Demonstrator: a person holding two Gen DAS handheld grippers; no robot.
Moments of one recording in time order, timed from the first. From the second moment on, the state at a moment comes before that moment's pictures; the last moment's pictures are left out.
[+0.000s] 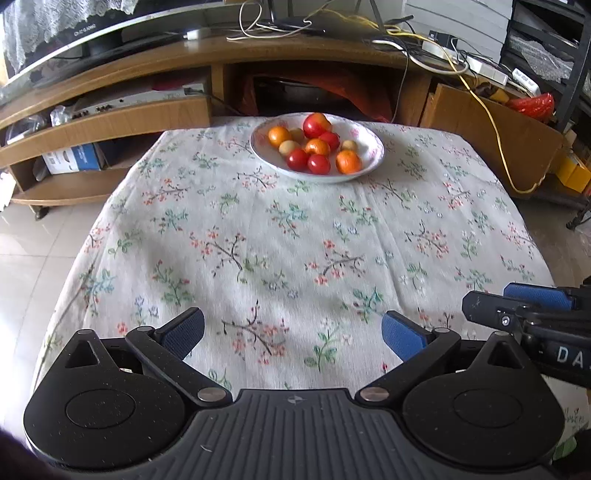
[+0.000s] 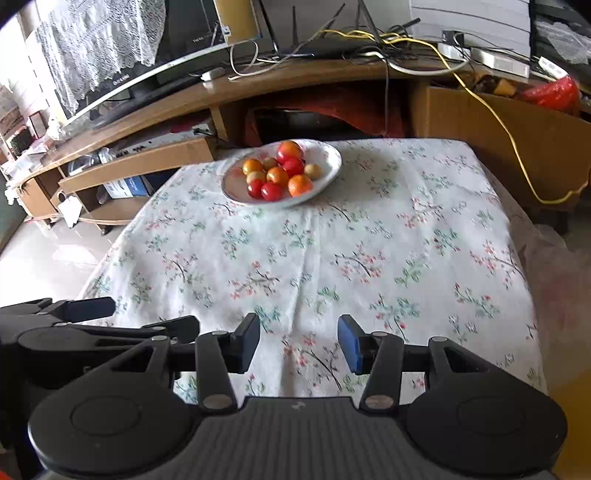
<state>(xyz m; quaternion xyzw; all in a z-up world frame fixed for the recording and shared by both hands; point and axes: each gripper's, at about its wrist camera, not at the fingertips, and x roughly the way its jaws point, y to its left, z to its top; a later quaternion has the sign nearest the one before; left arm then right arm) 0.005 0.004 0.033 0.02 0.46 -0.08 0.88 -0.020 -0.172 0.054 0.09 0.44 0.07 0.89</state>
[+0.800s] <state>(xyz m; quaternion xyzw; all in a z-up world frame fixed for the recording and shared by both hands) -0.009 0.004 0.036 0.02 0.46 -0.08 0.88 -0.041 -0.170 0.048 0.08 0.46 0.06 0.88</state>
